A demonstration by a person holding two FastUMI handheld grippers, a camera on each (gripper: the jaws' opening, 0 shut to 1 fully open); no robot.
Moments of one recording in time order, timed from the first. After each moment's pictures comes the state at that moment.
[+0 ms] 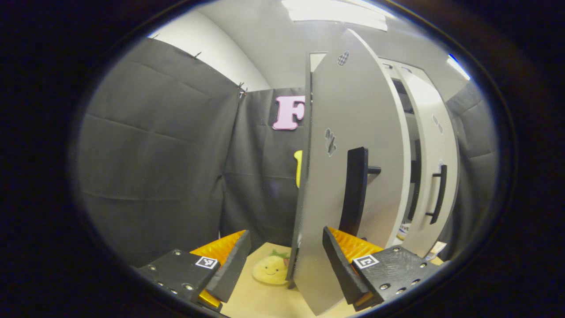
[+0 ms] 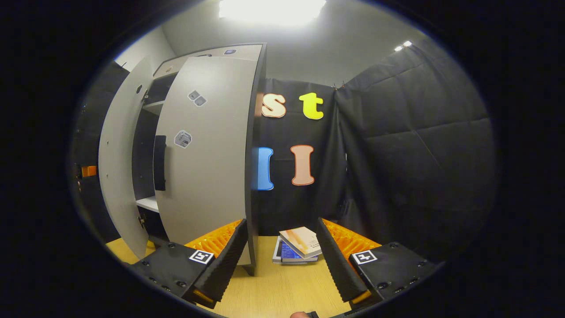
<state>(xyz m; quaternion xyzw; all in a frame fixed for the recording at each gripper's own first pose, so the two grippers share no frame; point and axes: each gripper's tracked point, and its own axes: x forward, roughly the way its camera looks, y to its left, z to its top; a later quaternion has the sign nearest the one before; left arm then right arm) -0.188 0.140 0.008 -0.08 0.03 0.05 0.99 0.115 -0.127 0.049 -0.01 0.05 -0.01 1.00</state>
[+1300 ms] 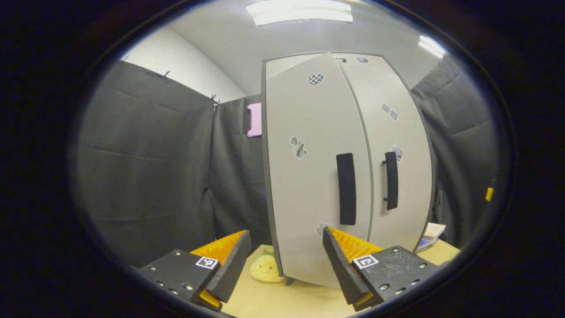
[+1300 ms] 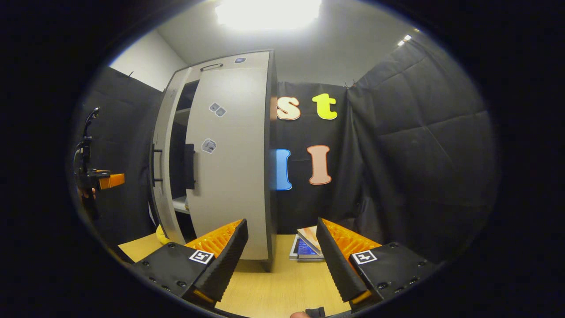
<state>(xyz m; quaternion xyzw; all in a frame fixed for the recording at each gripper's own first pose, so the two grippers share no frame) -0.248 0.091 0.032 0.01 0.03 0.01 1.00 0.063 -0.105 0.064 0.01 0.04 0.06 1.00</state>
